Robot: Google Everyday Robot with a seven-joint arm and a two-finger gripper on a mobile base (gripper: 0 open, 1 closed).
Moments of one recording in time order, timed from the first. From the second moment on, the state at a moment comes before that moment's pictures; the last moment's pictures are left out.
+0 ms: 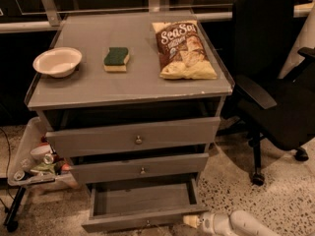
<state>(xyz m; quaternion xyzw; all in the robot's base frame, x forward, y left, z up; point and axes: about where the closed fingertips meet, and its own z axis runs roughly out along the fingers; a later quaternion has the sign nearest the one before) 0.454 -0.166 0.172 -0.04 0.89 0.42 0.20</state>
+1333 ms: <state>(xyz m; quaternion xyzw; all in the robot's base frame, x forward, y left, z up) 0.511 -0.174 0.181 -0.01 0.88 0.40 0.26</state>
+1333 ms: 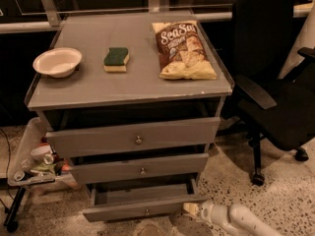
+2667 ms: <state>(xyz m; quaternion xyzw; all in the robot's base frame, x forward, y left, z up) 0.615 -0.184 0.206 0.03 0.85 0.37 0.37</state>
